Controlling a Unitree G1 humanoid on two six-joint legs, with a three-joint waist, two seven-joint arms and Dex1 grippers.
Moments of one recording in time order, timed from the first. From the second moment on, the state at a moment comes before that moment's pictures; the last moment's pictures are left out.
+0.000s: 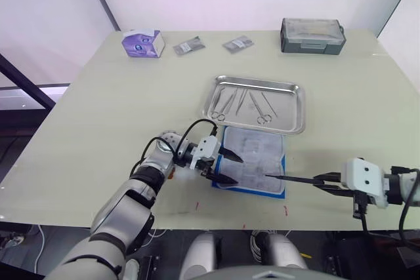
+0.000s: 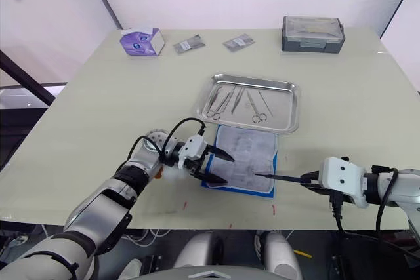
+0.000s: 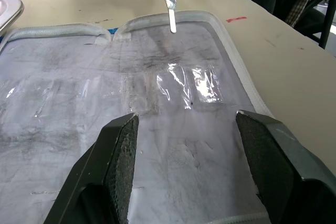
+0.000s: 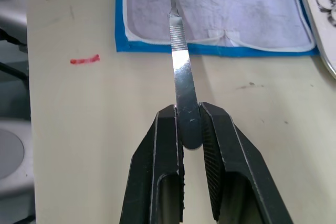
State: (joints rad) left arm -0.69 0.42 -0.51 0.90 -0.35 -0.51 -1.58; right arm 0.25 -0.98 -0.20 -0.50 0.27 0.22 1.11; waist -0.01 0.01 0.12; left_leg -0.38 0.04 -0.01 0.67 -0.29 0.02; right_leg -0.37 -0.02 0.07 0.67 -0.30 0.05
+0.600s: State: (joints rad) left arm -0.69 0.41 -0.51 0.90 -0.35 -0.51 -1.58; right arm 0.06 -0.83 -0.24 -0.52 0.47 0.50 0.90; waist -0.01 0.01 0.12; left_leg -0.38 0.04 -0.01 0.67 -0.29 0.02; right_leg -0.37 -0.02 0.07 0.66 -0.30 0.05
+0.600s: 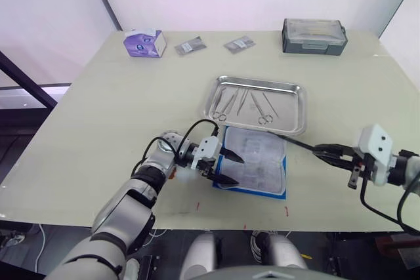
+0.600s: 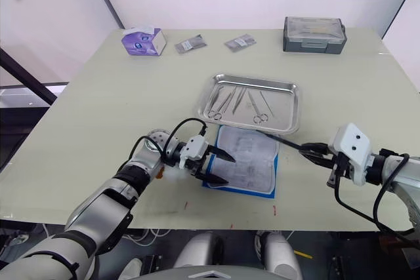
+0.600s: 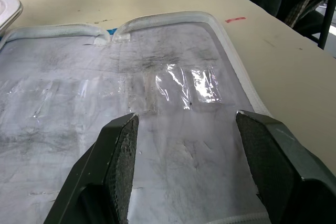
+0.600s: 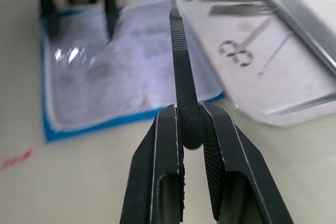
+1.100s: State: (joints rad) left arm -0.70 0.41 -0.51 0.90 -0.35 -0.51 -1.58; right arm -0.11 -0.66 -0.16 -0.52 0.49 0.72 0.61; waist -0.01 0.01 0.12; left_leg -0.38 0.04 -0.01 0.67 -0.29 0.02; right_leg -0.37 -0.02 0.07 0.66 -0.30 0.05
